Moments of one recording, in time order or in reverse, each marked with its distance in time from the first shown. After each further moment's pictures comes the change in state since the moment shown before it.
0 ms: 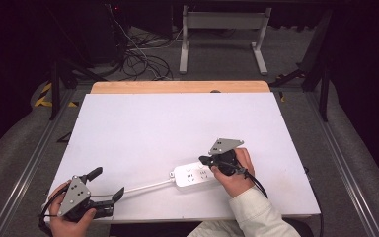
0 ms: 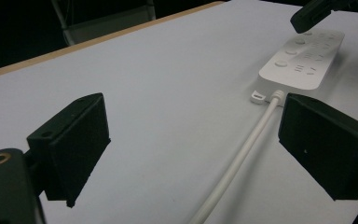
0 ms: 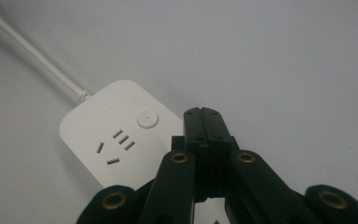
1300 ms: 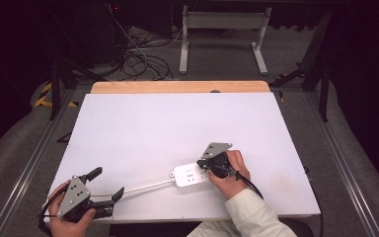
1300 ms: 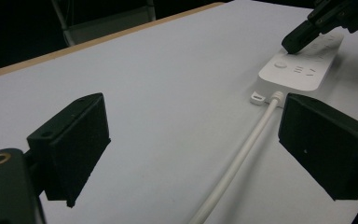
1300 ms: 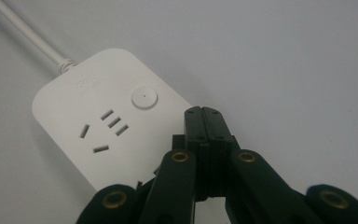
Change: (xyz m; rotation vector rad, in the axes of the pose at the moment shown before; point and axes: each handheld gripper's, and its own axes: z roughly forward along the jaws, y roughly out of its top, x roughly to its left) left arm 0.000 0.000 -0.001 -0.003 -0.001 0.002; right arm 0.007 -0.004 0.020 0.102 -0.026 -0.057
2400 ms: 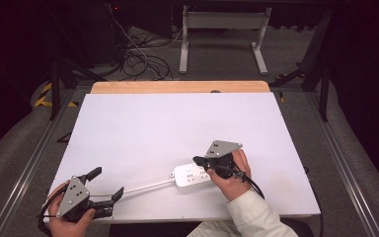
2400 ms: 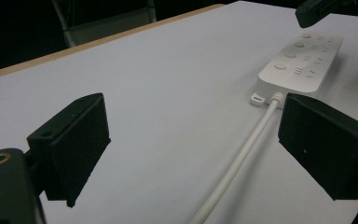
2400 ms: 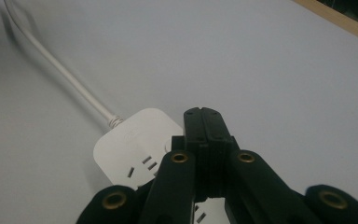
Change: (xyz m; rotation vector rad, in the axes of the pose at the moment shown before) left arm 0.000 0.000 -0.001 -0.005 0.001 -0.008; right arm 0.007 0.013 -0.028 -0.182 0.046 0.006
